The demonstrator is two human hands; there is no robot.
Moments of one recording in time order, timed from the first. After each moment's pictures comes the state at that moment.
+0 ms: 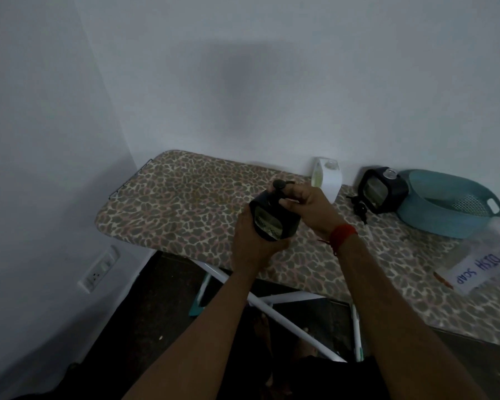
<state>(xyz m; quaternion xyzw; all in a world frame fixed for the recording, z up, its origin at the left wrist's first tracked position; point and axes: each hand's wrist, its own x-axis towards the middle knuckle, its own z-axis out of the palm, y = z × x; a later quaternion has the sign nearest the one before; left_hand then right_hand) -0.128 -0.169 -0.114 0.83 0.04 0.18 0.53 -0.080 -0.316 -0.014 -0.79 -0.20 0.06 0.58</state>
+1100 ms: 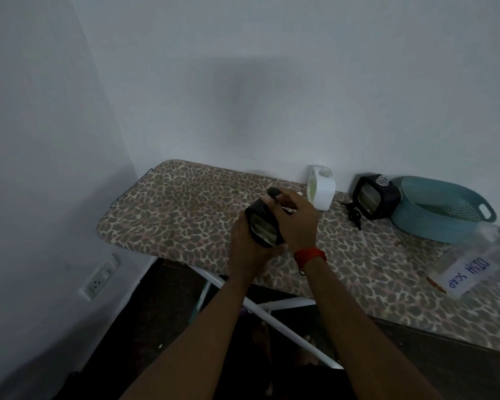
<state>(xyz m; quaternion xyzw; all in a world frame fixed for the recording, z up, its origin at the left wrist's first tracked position) -0.128 -0.172 -0.109 0.87 0.08 0.14 0.47 -0.106 -0.278 -0.029 -0.80 -0.07 -0.22 0.56</state>
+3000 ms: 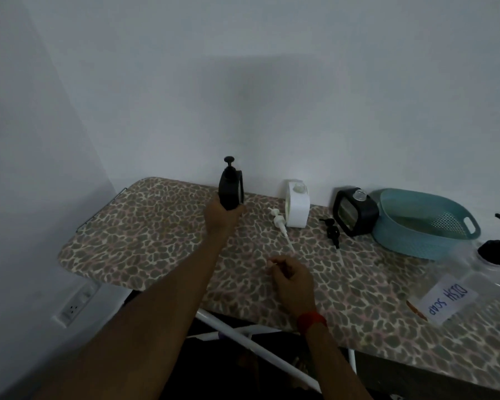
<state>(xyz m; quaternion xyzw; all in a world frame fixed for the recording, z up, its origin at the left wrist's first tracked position) -0.007 -0.174 -0.054 0.82 0.16 0.22 0.50 -0.117 -0.358 -0.121 -0.79 -0.03 -0.08 0.60</state>
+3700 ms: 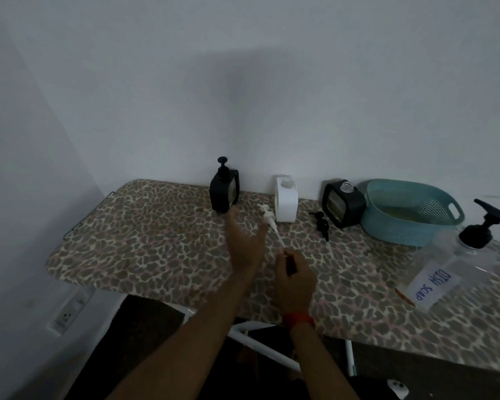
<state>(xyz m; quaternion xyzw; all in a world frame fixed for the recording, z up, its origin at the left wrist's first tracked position) -0.065 -0.265 -0.087 0.78 0.14 0.26 0.56 -0.126 -0.356 -0.117 -0.77 0.04 -0.30 0.56</state>
